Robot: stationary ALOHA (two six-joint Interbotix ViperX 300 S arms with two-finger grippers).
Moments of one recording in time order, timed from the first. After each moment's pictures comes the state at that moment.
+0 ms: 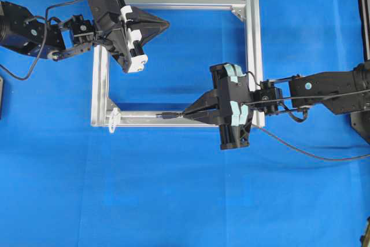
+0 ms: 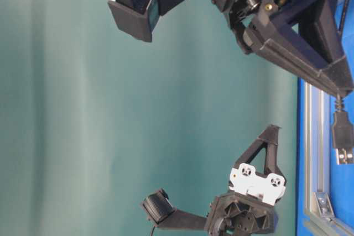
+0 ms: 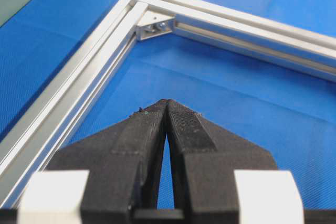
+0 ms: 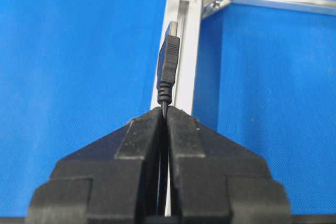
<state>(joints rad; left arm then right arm) 0.28 0.13 0.86 -0.09 -0.75 -0.01 0.06 0.04 0.78 -0.10 -0.36 0.20</state>
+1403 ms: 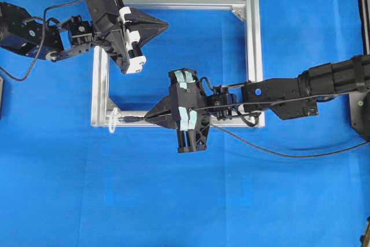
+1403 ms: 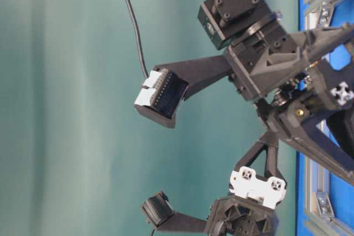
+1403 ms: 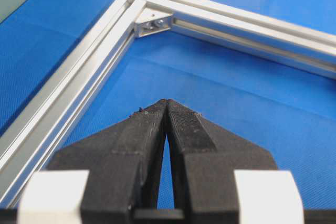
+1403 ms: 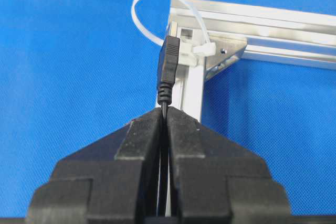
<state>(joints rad) 0.27 0.12 0.87 -0.09 -0.75 -0.01 0.06 0.27 0.52 -0.10 -0.33 0.20</state>
